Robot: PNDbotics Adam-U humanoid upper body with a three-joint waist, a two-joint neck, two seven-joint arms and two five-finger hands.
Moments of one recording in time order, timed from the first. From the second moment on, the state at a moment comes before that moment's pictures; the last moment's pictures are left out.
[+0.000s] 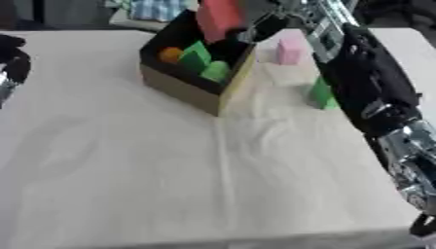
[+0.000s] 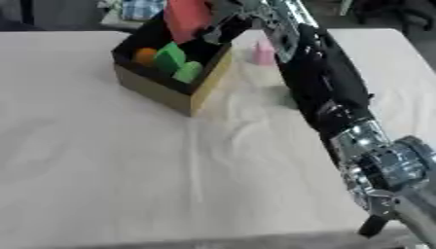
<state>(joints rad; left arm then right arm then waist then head) -0.42 0.46 0.01 -1.68 -0.16 -0.09 -0.26 -1.13 -0.24 0.05 -0.80 1.07 -0.52 0.09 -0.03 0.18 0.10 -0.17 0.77</state>
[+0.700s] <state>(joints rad) -0.42 0.45 0.01 -1.69 -0.16 -0.09 -0.26 -1.13 -0.23 0.05 -0.80 1.24 -0.44 -0.04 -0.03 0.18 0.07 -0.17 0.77</state>
